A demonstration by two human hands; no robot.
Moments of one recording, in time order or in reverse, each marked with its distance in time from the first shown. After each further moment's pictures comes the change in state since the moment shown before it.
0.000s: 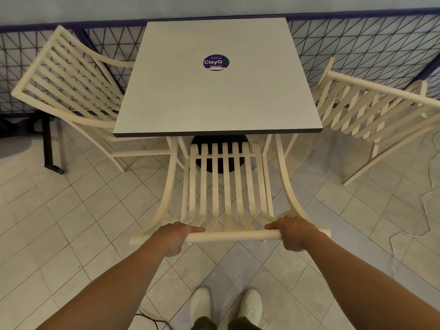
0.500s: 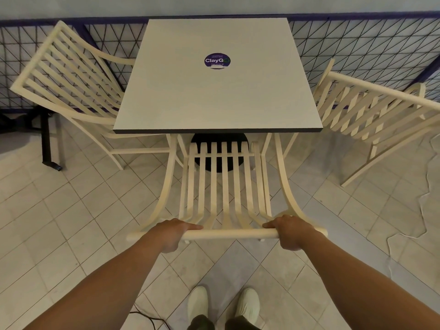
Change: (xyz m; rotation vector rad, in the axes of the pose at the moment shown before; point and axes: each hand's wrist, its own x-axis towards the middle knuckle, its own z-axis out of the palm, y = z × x) left_hand -0.002 -0.004 -0.002 -0.021 -0.038 -0.006; right_hand -0.002 -0.007 0.001 0.016 0.003 -0.018
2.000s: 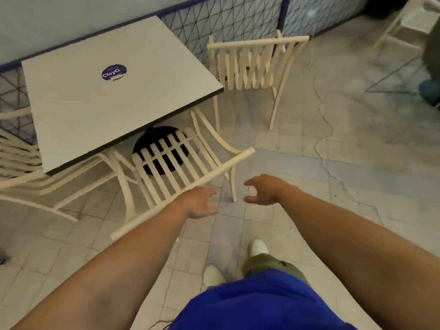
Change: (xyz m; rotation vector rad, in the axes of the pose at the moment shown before) left_hand -0.052 0.133 0.002 0.254 0.003 0.450; right_hand -0.157 -0.040 0.067 0.353 0.196 0.342
